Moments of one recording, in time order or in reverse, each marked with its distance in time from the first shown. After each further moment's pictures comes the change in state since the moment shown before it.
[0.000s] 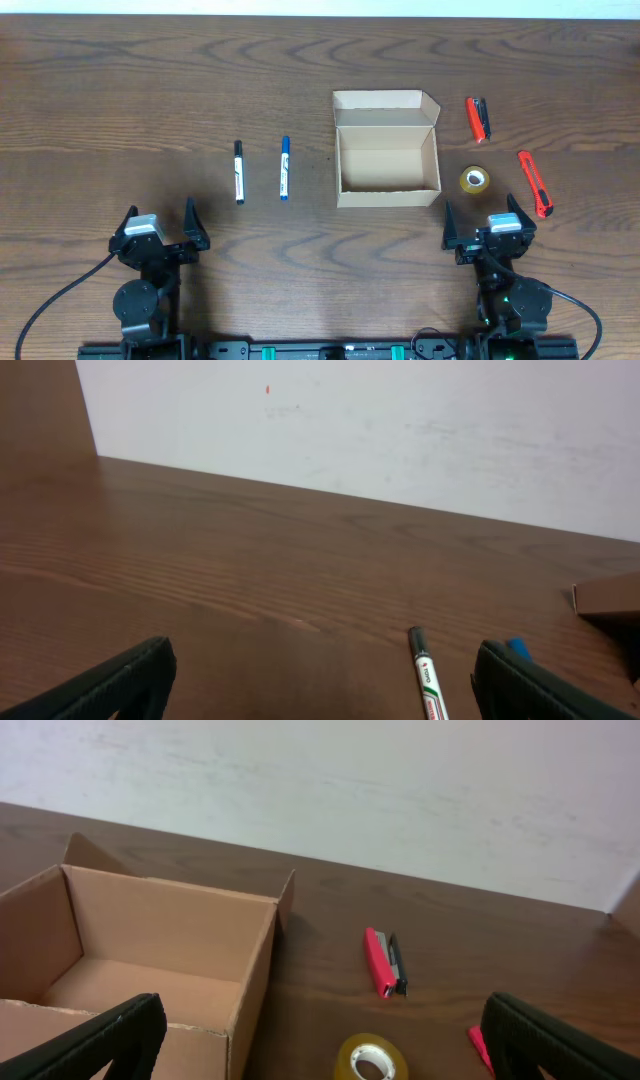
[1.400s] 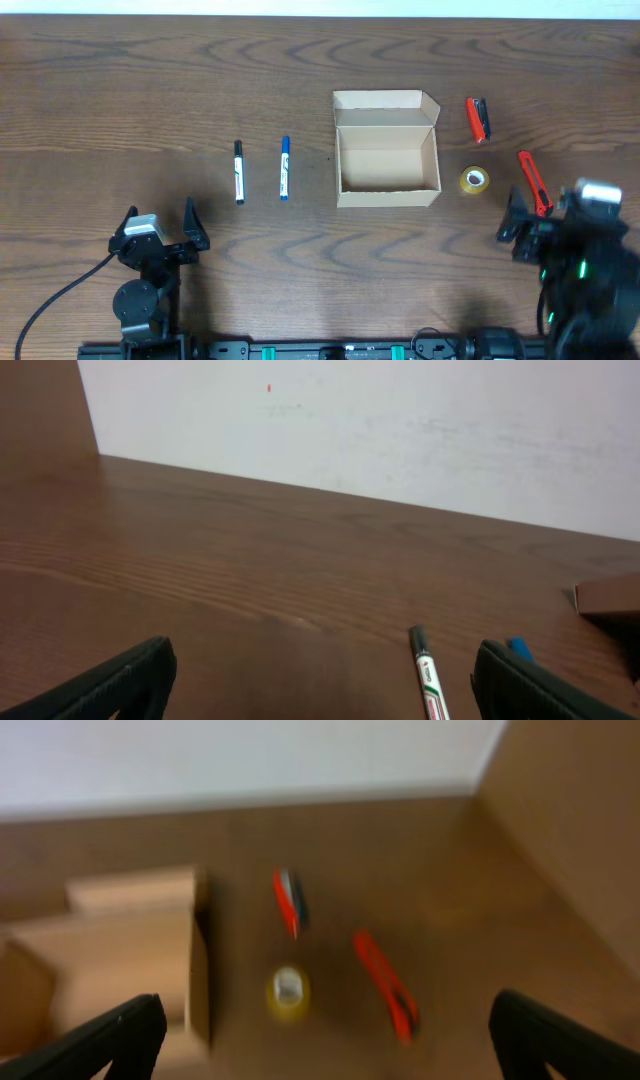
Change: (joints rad) left arm 0.000 0.000 0.005 -0.007 -0.004 0.000; right arm 0.000 0.606 1.017 -0.859 0.298 0.186
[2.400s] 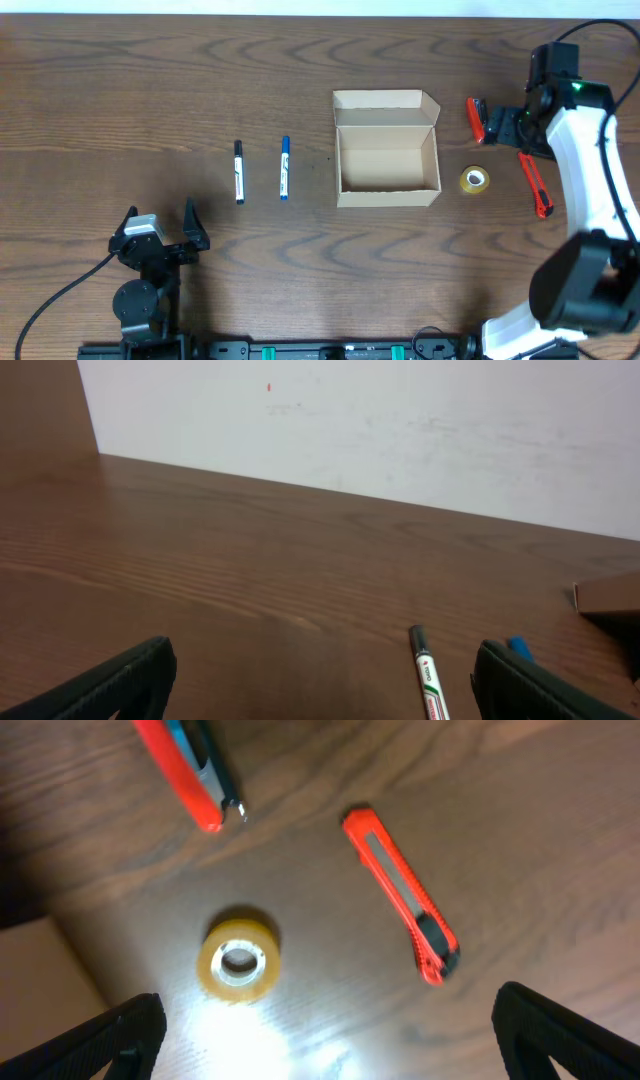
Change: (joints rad) left arm 0.000 0.000 0.001 -0.002 0.000 0.000; right arm -0.122 1.147 0.470 -0.125 0.029 0.151
